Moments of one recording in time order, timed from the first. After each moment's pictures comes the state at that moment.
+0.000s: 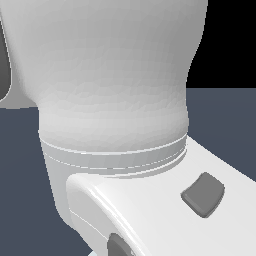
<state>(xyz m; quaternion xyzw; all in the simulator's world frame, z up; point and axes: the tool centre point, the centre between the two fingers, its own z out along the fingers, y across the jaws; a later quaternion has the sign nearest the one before) -0.008 -0.216 0.019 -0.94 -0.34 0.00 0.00</state>
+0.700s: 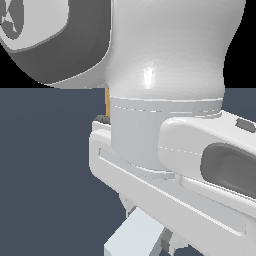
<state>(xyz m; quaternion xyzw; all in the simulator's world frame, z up) 0.028 -0.187 0.033 -0.91 -0.42 0.00 0.00</state>
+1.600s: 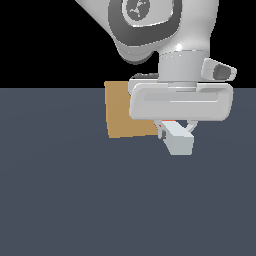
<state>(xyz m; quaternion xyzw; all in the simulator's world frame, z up) 0.103 -0.028 0.093 -0.72 -0.69 0.00 0.00</state>
